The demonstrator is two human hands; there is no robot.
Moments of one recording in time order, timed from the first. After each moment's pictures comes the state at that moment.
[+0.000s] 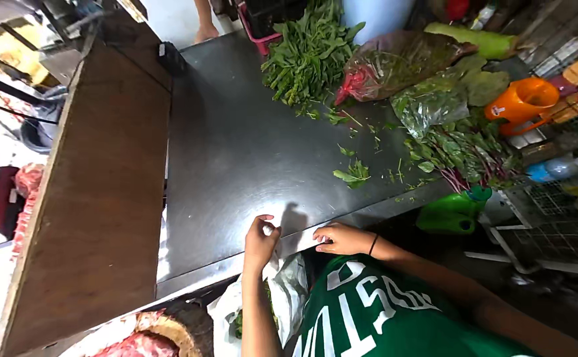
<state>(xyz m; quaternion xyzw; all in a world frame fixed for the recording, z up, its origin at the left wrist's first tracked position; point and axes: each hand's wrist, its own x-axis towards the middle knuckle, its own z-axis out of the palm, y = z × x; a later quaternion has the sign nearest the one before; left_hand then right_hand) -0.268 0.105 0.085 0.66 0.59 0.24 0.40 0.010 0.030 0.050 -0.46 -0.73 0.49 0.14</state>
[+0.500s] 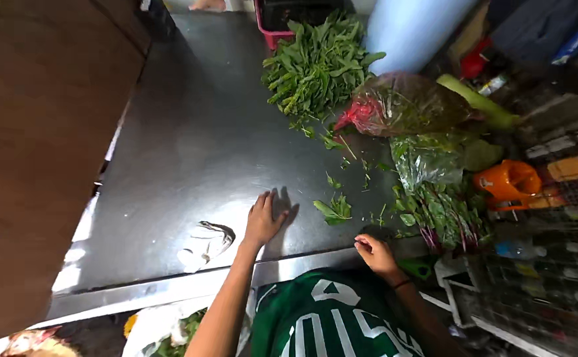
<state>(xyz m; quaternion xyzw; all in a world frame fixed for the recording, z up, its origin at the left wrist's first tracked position) -0.141 0.219 -0.004 0.76 0.56 0.14 0.30 0.212 0.019 -0.028 -0.74 -0.54 0.32 0.22</state>
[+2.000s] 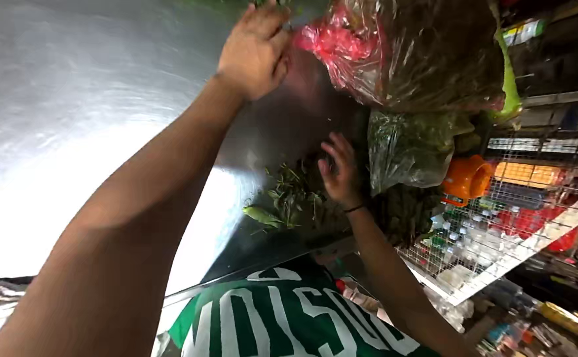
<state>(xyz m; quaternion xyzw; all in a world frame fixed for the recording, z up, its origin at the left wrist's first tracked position) 0.105 0.529 -0.060 0.89 0.32 0.16 0.28 0.296 0.247 -0.023 -0.72 -0.64 0.20 0.17</state>
